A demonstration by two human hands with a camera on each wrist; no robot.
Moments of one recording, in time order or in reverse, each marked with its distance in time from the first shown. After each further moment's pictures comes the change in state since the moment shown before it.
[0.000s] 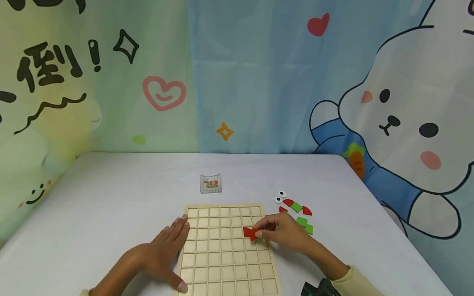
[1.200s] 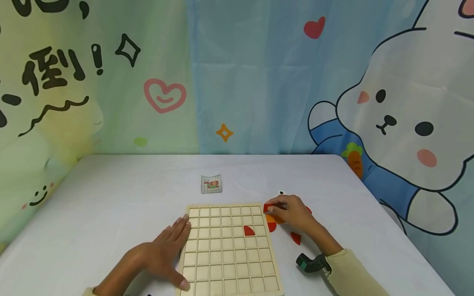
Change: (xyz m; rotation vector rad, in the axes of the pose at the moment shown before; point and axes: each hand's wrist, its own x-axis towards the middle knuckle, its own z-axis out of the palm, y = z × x) left_hand -0.002 0.004 -0.005 -0.002 -0.024 0.006; right_hand 0.021 0.037 -0.025 -0.156 0.260 0.059
